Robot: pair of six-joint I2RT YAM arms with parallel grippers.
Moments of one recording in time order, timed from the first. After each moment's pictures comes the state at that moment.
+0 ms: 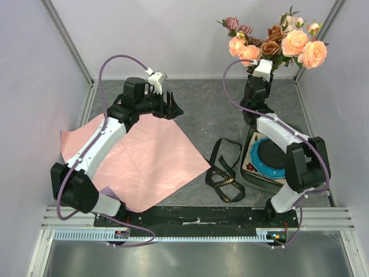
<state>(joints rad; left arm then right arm) -0.38 1.44 1.31 -0.36 0.48 -0.22 0.29 1.68 1.18 0.49 0.82 -0.12</state>
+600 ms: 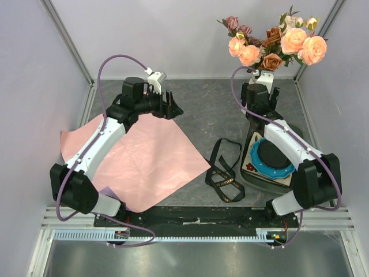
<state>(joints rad) -0.37 1.43 1.31 -0.36 0.51 -0.22 0.29 1.50 1.12 -0.02 0.67 0.14</state>
